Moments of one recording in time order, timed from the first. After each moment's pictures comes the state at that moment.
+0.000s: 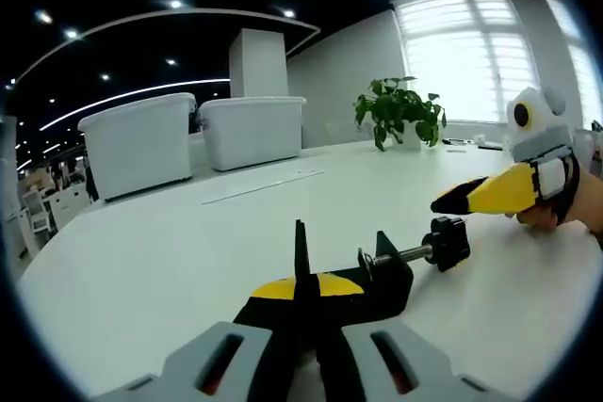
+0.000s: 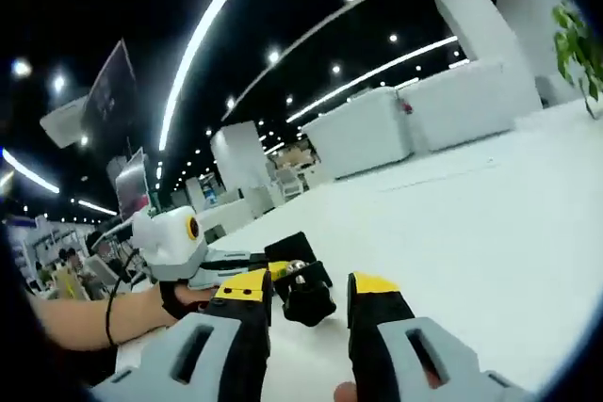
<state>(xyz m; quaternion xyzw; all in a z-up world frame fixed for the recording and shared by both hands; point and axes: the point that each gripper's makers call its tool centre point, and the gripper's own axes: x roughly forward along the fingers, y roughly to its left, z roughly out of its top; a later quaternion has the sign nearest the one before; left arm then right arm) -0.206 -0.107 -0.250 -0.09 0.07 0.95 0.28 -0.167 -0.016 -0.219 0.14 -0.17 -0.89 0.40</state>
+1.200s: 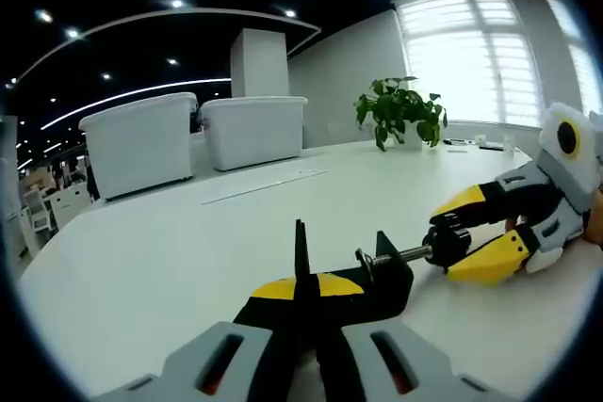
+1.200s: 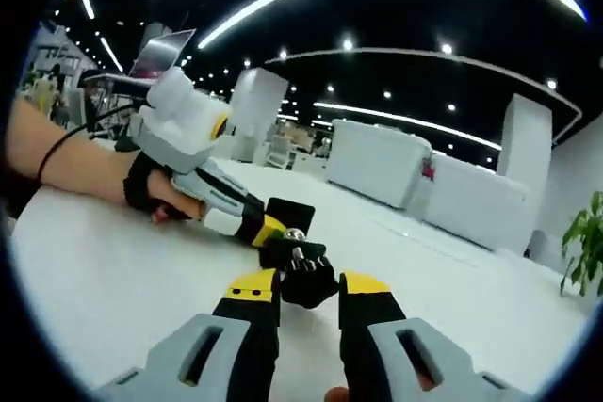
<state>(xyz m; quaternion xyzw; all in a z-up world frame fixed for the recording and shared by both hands) -0.208 -0.109 -0.250 -0.10 0.06 0.95 0.27 -0.152 -0.048 -0.227 -0.02 0.20 -0.91 0.37</state>
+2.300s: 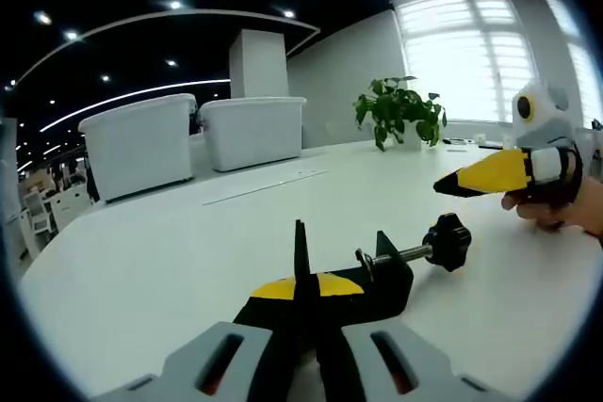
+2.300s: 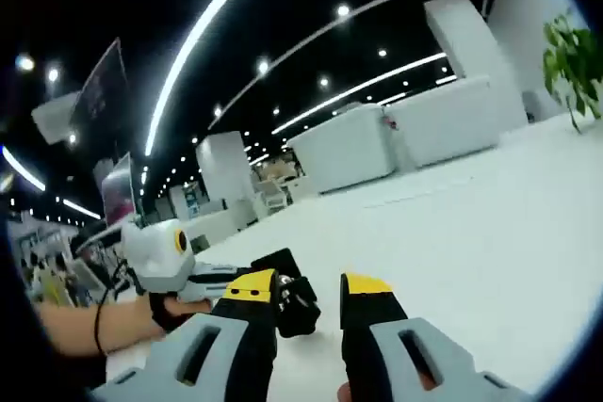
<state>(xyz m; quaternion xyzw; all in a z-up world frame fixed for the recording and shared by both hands) -0.210 -0.108 -0.251 -0.09 0.07 0.95 0.28 -0.173 -0.006 -0.206 0.11 -0.19 -0.91 0.36</state>
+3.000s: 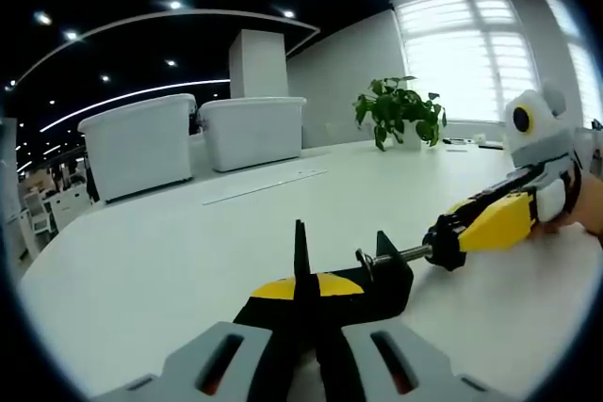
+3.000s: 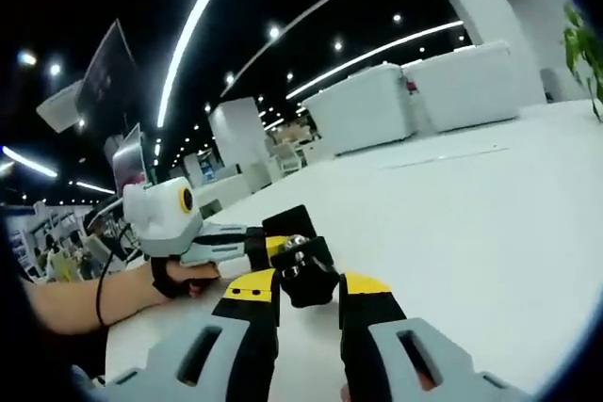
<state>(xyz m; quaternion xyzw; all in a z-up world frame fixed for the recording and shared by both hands) -0.205 -0.107 -0.250 -0.09 0.07 0.95 0.27 -0.144 -0.042 -0.237 0.14 -0.09 -0.90 0.41</state>
